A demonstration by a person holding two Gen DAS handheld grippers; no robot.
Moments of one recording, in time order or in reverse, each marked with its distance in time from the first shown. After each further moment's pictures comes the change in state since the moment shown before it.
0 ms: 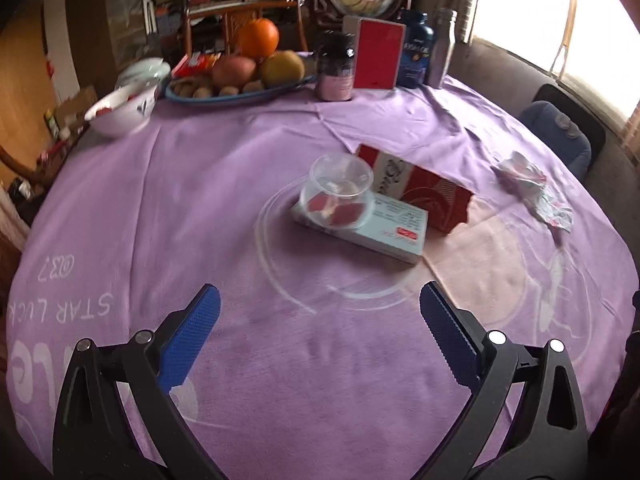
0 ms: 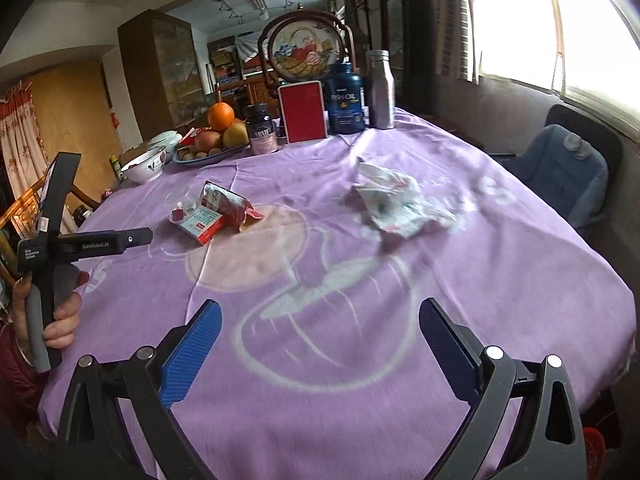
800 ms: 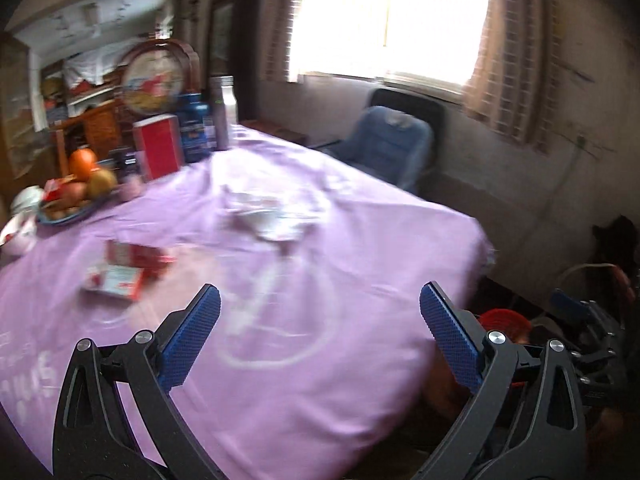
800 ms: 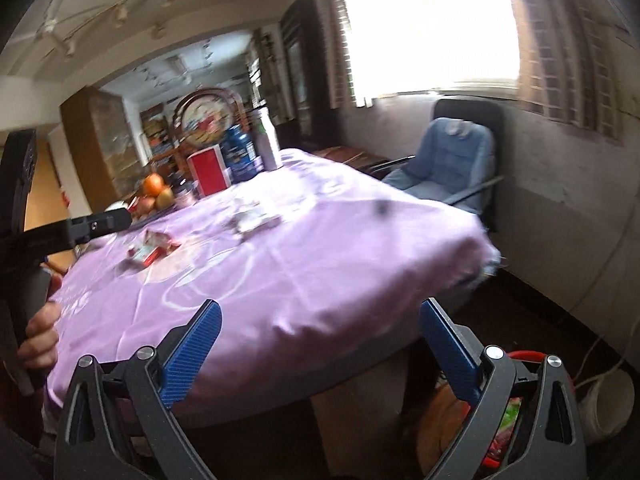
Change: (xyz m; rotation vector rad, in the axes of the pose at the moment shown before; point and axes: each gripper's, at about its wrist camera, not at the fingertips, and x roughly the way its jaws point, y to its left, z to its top) left arm -0.129 -0.225 -0.048 0.324 -0.212 -0.310; right arm -0.165 -0.108 -0.104 0.223 -0.177 -0.179
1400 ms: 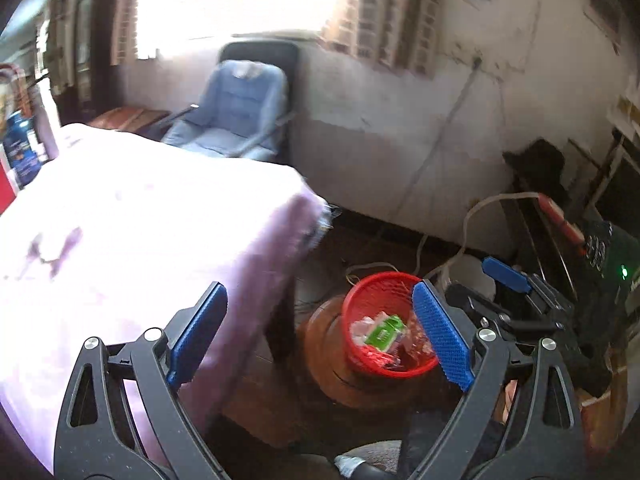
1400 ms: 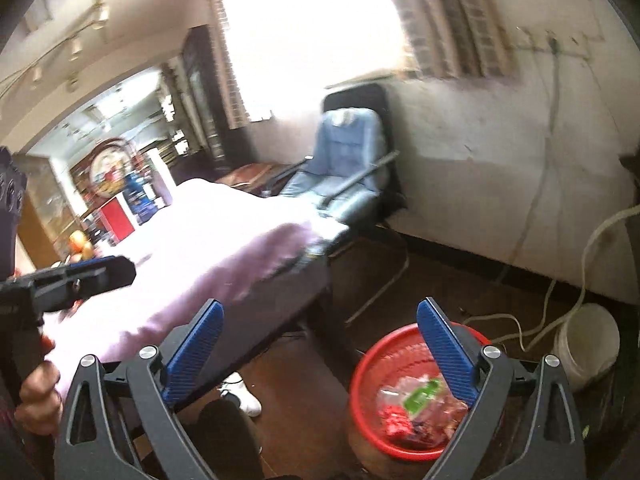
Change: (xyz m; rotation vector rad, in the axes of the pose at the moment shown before) left arm 0.074 -0.216 -0.007 0.215 0.144 -0.375; right arm -0.039 -0.157 -0.040 0.240 -0.064 -0.211
